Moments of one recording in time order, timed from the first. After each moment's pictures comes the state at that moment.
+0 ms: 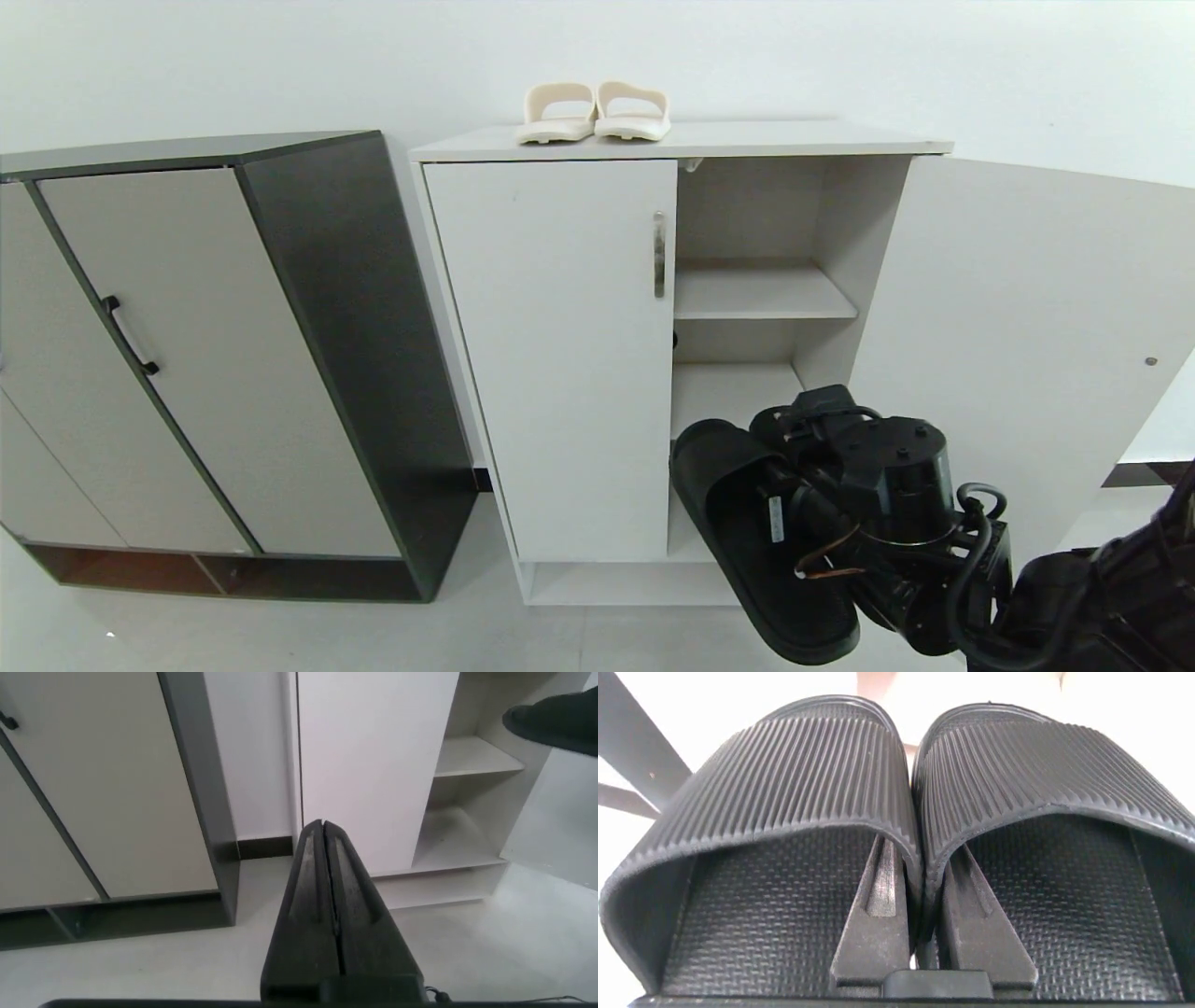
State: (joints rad) left arm 0.00 0.00 0.00 0.00 -0.07 0.04; right arm 0.77 1.87 -0.64 -0.90 -0.53 0.12
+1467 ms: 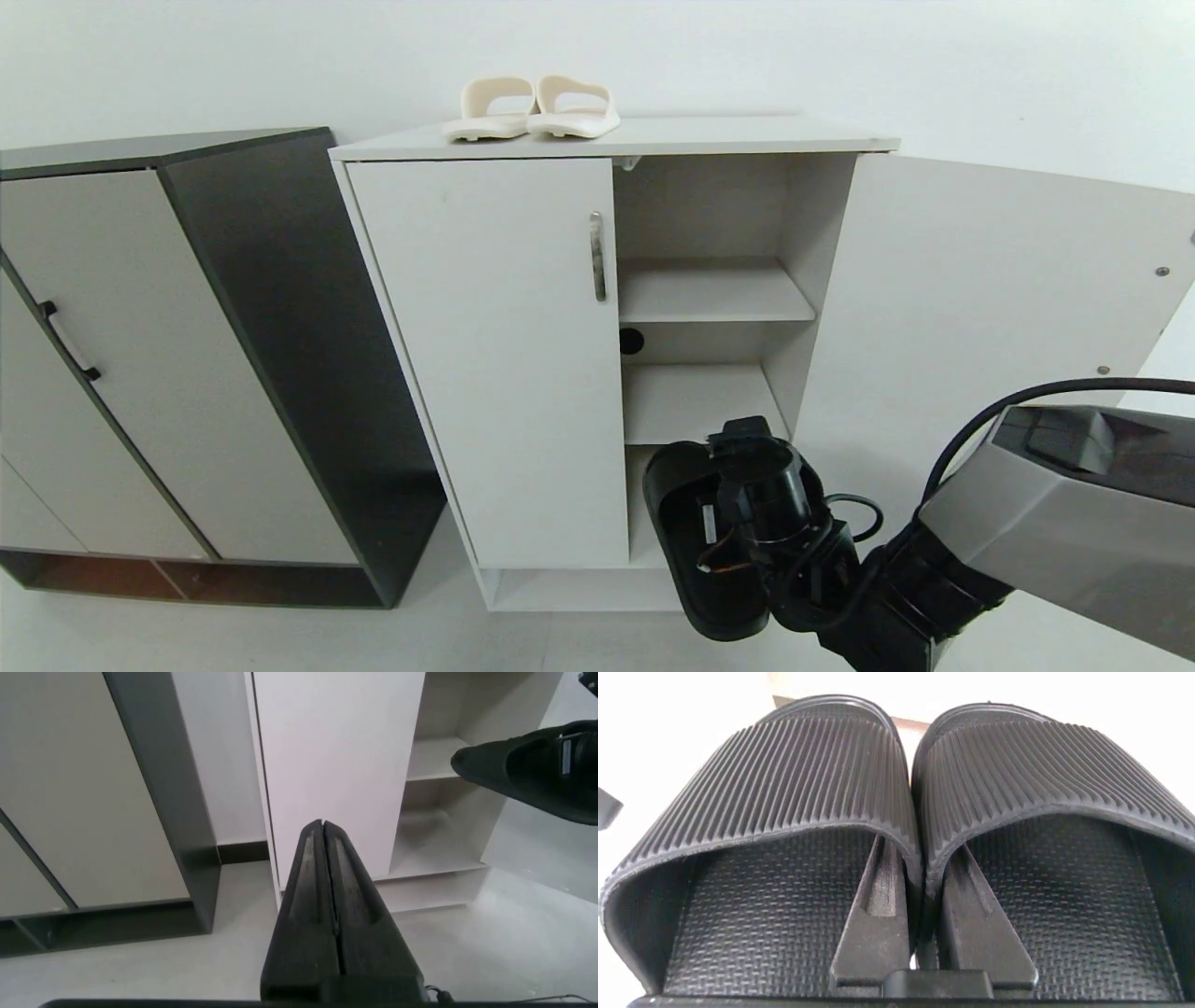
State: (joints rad) left arm 0.00 0.00 0.00 0.00 -0.07 0.04; right arm 0.77 2.20 -0.88 -0.89 -0.63 0.20
